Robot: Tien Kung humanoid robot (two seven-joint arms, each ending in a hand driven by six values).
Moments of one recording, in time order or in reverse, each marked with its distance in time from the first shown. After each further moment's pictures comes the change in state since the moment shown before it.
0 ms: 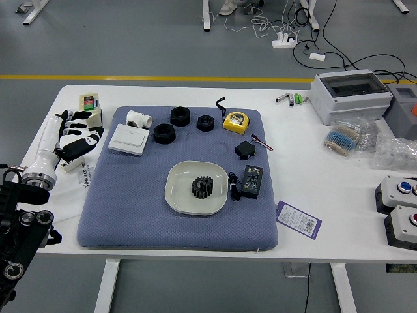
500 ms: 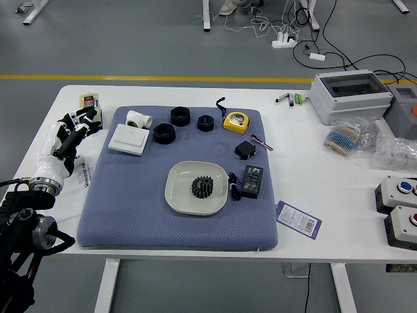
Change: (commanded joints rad) left arm 0.014 -0.005 0.014 -0.014 -0.609 -0.144 -0.057; right arm 0.000 -0.001 0.001 0.000 0.002 0.000 0.002
